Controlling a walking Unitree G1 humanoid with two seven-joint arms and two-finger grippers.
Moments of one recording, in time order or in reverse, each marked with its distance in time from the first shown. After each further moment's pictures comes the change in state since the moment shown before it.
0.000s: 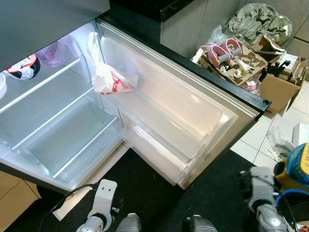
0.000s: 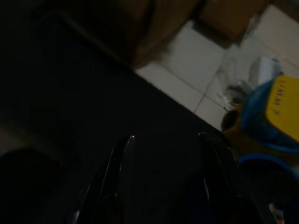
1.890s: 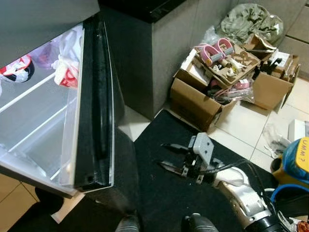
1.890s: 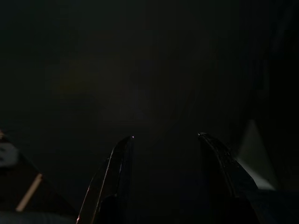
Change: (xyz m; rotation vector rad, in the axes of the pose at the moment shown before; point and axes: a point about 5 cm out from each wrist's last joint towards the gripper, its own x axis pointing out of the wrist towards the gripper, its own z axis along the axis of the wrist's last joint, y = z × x) left arm -0.096 0.039 -0.131 -0.001 0.524 0.190; right arm -0.075 0.144 0.126 -0.219 -0.422 1.295
